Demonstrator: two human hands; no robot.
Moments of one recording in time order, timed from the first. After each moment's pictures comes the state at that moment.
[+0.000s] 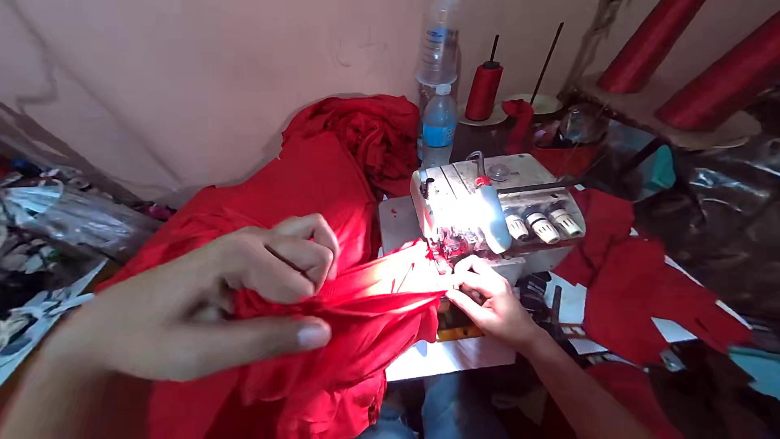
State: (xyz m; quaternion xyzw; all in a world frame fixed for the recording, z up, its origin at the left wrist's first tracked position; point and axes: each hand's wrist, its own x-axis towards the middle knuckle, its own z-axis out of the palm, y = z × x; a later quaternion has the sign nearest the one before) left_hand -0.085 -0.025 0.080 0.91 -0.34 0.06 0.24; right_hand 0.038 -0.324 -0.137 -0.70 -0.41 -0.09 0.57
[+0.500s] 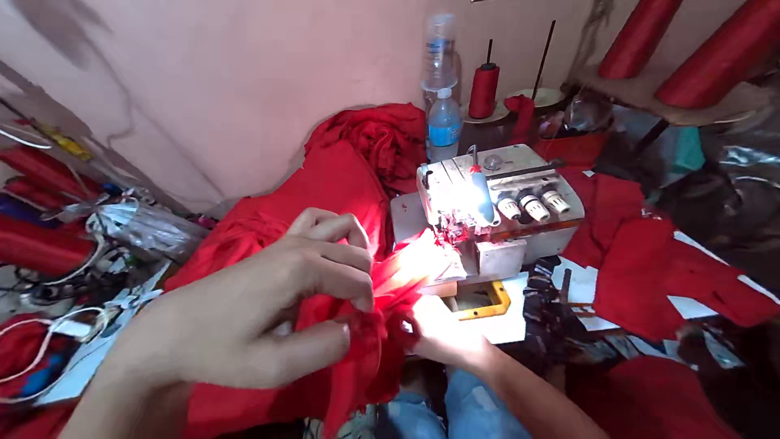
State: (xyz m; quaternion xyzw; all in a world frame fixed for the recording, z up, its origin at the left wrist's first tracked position) left_hand -0.119 -0.085 0.112 0.91 -0.39 0.04 0.14; right_hand -0.043 -0.265 -0.115 -0.74 -0.51 -0.04 0.43
